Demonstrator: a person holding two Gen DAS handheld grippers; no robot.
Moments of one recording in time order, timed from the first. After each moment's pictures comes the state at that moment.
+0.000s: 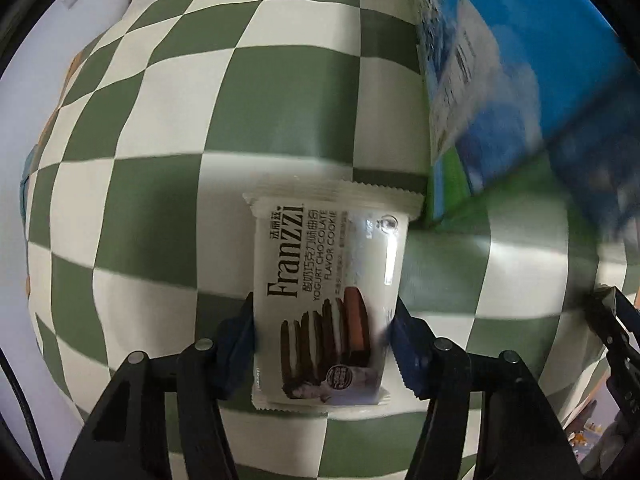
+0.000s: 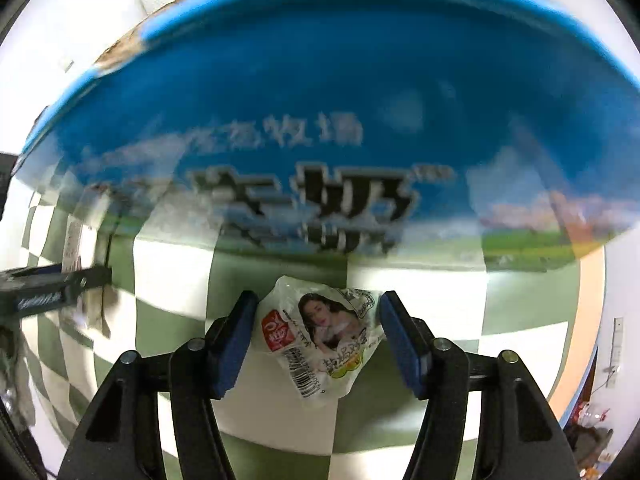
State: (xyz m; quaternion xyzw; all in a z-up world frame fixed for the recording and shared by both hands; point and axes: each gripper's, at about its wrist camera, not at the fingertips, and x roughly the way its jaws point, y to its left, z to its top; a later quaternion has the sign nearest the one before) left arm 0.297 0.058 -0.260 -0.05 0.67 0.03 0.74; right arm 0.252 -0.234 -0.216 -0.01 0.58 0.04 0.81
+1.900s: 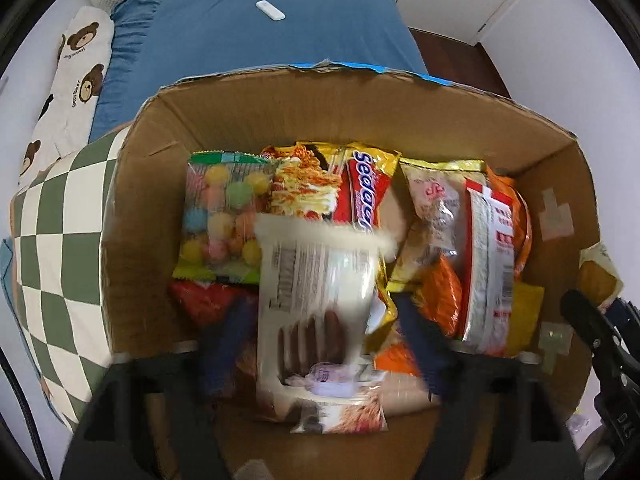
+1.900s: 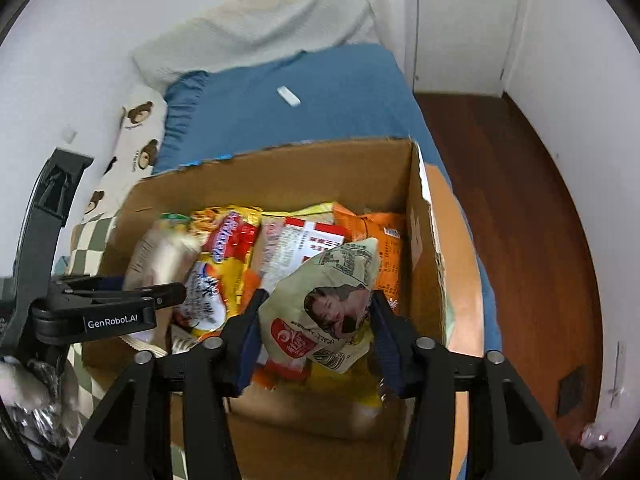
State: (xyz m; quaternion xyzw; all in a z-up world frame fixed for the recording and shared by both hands) left arm 0.492 -0.060 -0.171 -0.04 0.67 -0.05 0.74; right arm 0.409 -0.315 -0.088 0.05 0.56 0.04 0.83
